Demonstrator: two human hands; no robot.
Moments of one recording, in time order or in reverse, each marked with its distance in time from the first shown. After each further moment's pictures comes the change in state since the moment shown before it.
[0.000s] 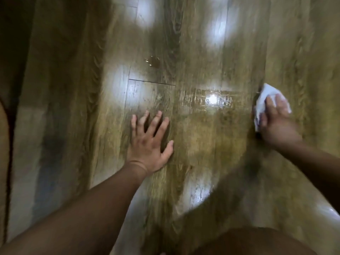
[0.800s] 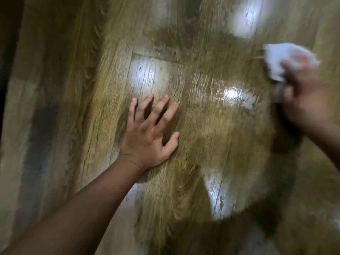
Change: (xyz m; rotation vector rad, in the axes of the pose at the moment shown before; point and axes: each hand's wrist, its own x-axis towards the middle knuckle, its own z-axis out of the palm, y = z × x) left_hand -0.002 0.002 0.010 0.018 0.139 0.006; right_hand 0.077 0.008 0.018 0.039 0.070 -0.398
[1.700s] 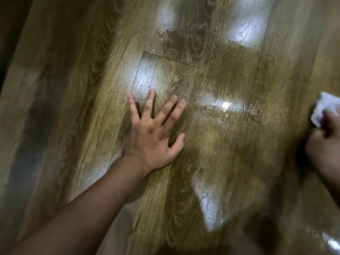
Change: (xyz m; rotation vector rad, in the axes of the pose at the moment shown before) left_hand 0.001 -0.001 -0.003 0.105 -0.041 -0.043; right_hand -0.075 0.032 0.009 -0.087 0.244 0.484
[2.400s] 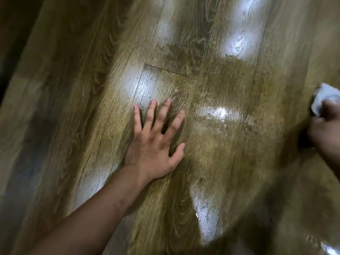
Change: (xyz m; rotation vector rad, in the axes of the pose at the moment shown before) left_hand 0.000 0.001 0.002 -0.022 0.004 0.004; right_hand 0.030 -0.063 -0.040 0.048 -0.057 0.119
